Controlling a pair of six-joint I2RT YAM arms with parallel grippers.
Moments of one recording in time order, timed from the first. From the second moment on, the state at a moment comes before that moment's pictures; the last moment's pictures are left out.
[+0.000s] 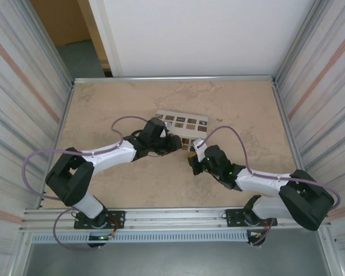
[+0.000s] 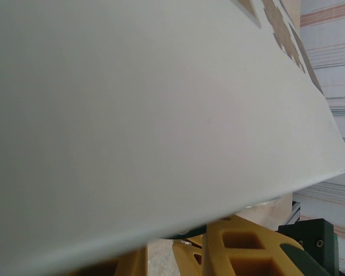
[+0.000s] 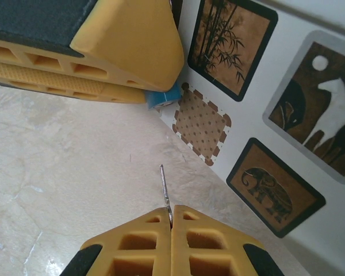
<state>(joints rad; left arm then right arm) -0.74 1.57 0.92 -0.07 0.32 -0.96 0.80 1.24 0.36 0.33 0.00 0.18</state>
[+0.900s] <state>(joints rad) -0.73 1.57 0.93 -0.10 0.33 -0.96 0.79 1.28 0.40 0.42 0.00 0.17</state>
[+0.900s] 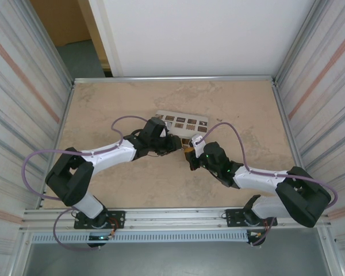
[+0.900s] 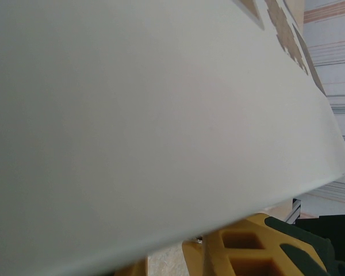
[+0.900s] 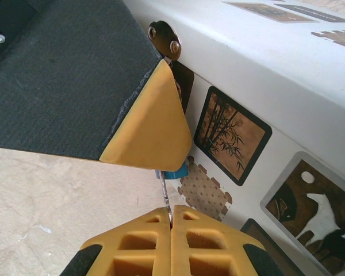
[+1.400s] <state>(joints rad) -0.73 1.57 0.93 -0.10 0.33 -0.96 0.79 1.27 0.39 0.41 0.00 0.17</state>
